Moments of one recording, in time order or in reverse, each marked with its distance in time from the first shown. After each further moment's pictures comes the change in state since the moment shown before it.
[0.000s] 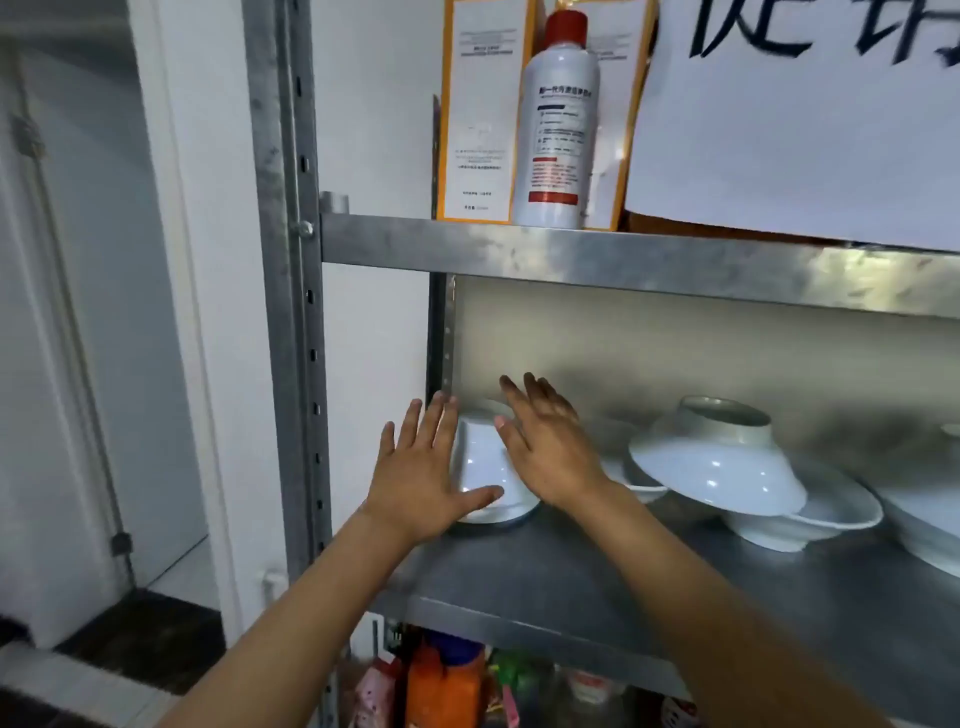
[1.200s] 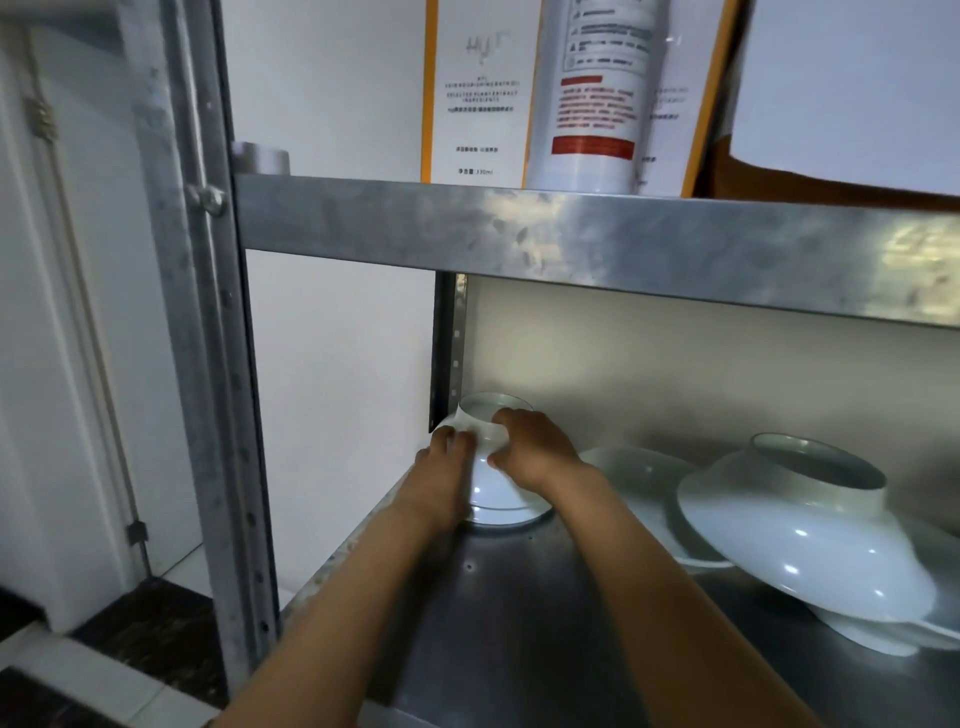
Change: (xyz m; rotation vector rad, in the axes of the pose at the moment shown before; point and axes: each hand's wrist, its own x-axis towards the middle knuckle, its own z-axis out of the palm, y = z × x) left_hand 0.099 -0.014 0.078 -0.206 -0.145 -0.085; right_hand 0.107 0.034 0.072 0.102 -0.268 0.105
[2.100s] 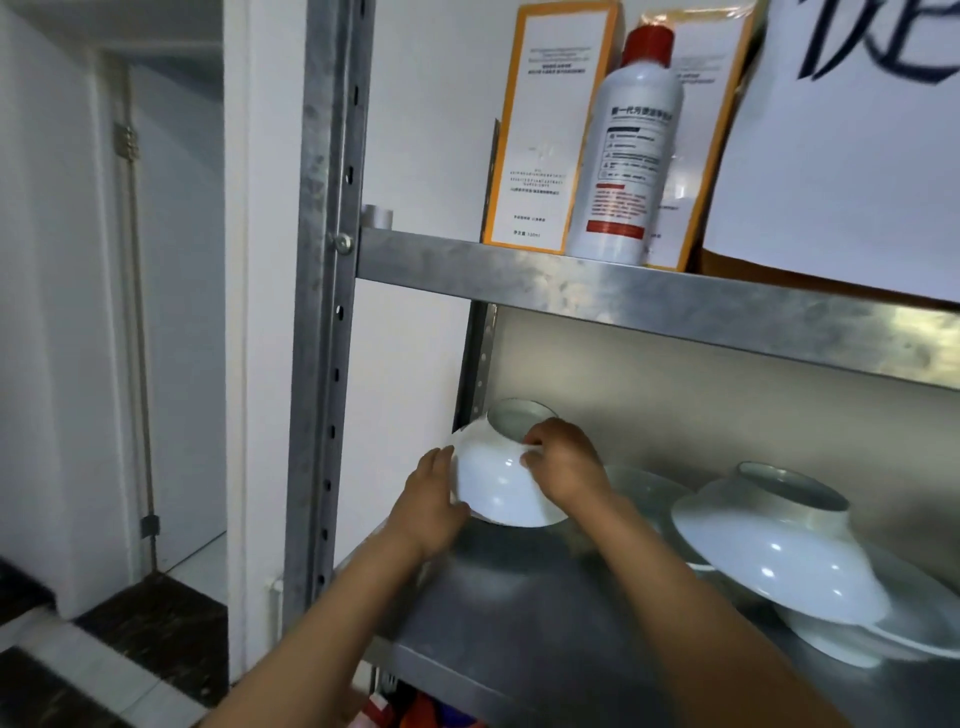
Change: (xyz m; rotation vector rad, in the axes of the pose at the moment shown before) left_hand -0.059 -0.017 -0.021 -0.416 0.118 -0.145; right_hand -0.045 -0.015 -0.030 0.029 0.177 -0.019
